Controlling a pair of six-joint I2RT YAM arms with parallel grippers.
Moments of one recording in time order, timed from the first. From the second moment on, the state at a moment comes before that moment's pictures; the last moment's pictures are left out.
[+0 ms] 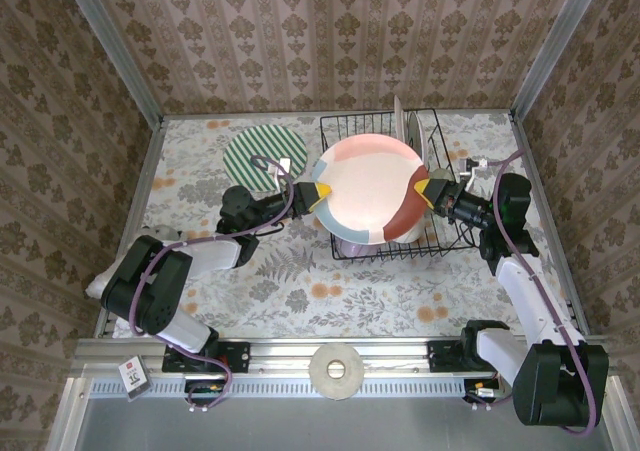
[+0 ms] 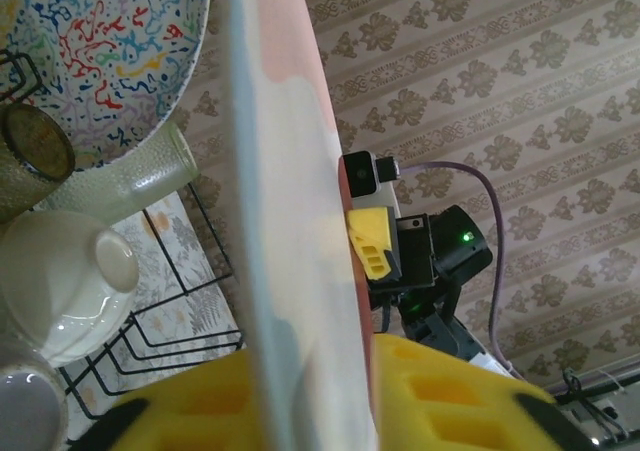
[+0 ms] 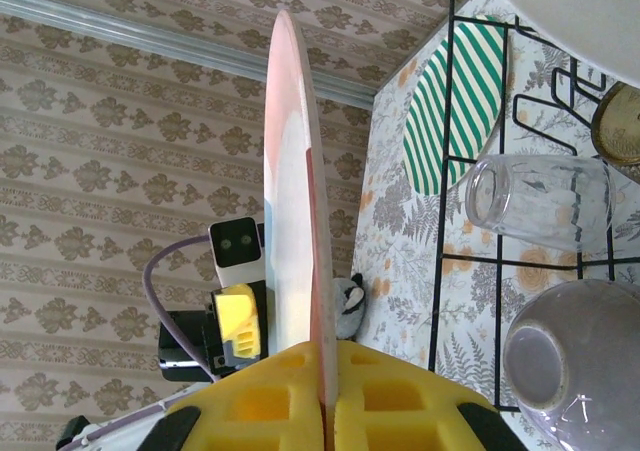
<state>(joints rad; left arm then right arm) -0.54 1.52 0.59 1.14 0.81 -1.34 -0.09 0.99 0.61 0.18 -0.96 1.07</state>
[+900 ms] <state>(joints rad) -0.53 1.53 0.57 1.12 0.74 -1.32 -0.02 0.88 0.66 0.05 -0.94 0.91</state>
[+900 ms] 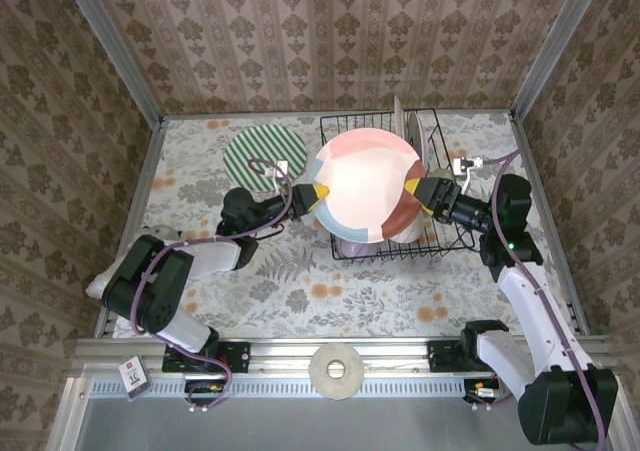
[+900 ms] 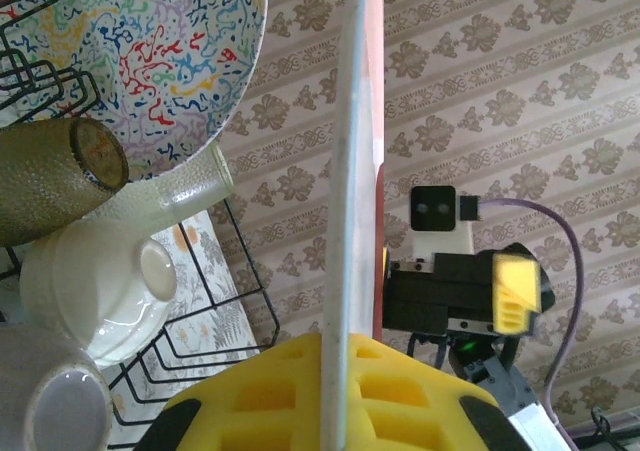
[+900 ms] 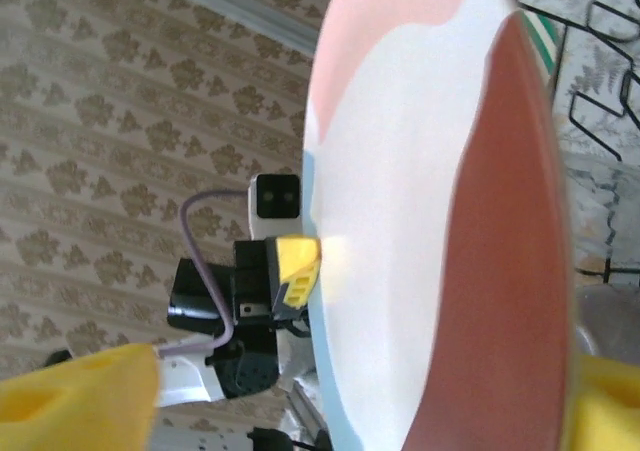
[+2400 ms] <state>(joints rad) 0.09 1.46 0.60 0.54 0.71 -1.20 0.55 0.55 0.59 -0.10 -0.38 0.34</state>
